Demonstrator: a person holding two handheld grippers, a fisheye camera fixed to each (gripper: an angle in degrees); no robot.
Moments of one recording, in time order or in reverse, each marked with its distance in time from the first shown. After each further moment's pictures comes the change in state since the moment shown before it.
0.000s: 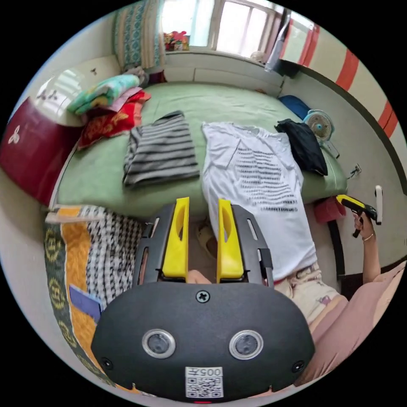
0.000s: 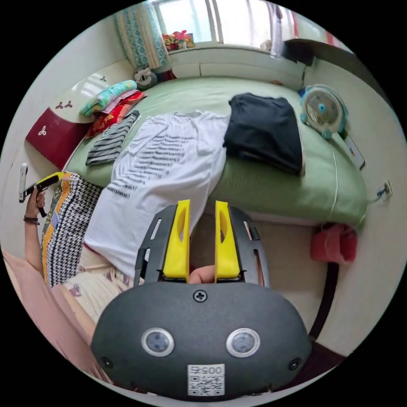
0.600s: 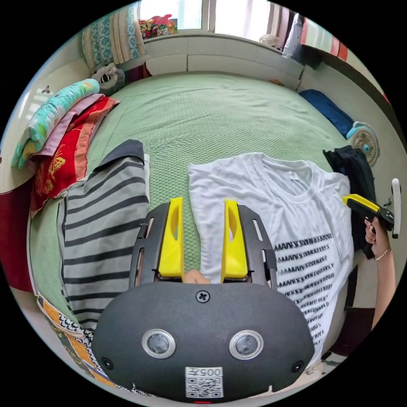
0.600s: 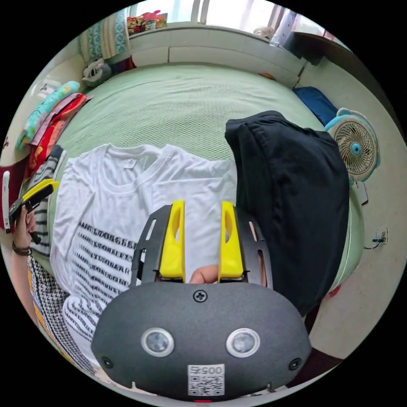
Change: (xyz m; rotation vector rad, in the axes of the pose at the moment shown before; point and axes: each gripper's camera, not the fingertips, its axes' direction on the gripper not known) left arm 0.000 -0.274 0.291 -0.116 -0.095 -0.038; right arm 0.022 -0.299 0.246 -0.141 0.242 0.138
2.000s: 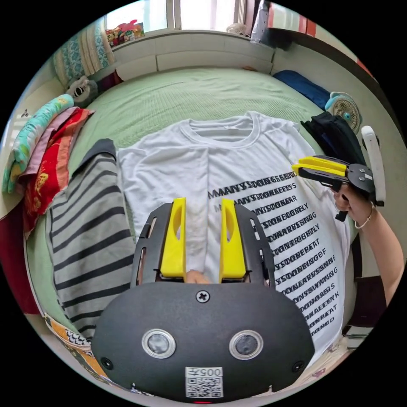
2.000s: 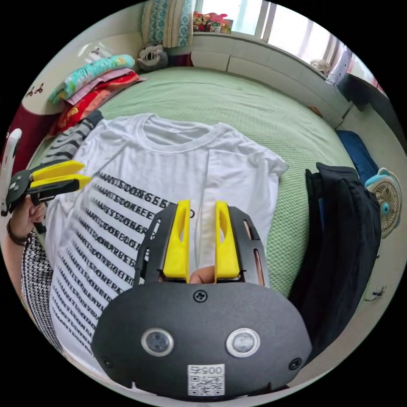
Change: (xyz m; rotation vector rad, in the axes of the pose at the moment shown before) left arm 0.011 -0.044 0.094 -0.014 0.013 0.138; right arm -0.123 -0.057 0.075 0.093 -0.096 -0.265
